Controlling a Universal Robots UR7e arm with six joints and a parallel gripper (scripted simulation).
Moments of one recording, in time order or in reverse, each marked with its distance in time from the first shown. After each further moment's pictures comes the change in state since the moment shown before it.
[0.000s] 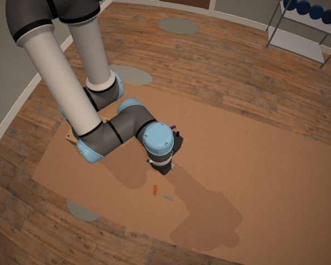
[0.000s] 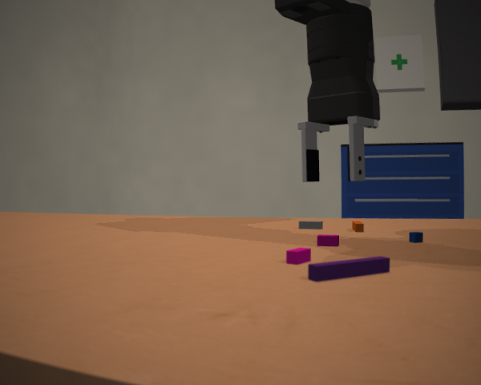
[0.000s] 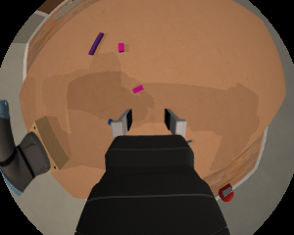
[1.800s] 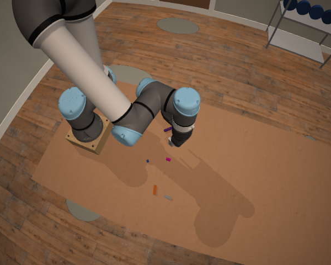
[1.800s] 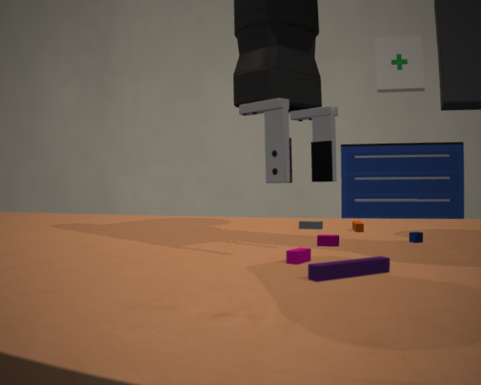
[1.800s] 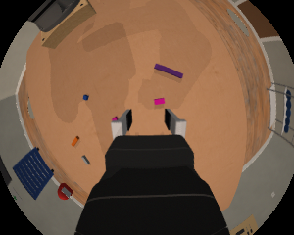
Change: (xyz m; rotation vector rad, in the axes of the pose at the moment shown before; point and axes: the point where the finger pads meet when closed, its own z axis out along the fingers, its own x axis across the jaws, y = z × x) arm -0.041 -0.111 -0.001 -0.003 0.002 -1.496
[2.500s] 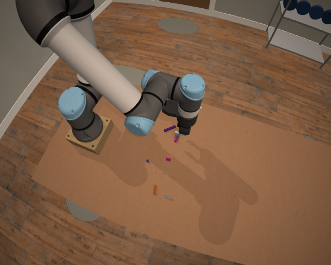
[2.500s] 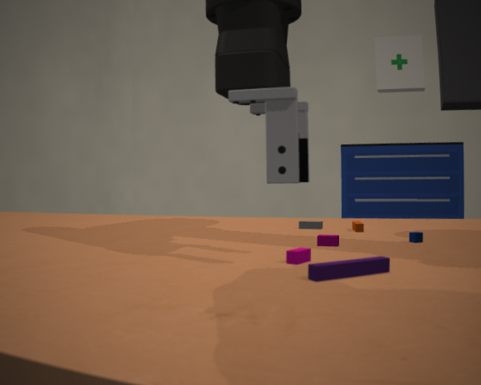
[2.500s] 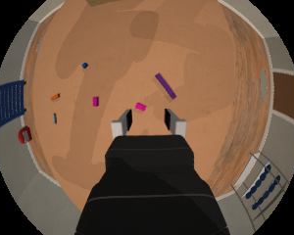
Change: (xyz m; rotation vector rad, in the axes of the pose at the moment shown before) arm 0.038 -0.020 0.000 -0.002 0.002 -0.582
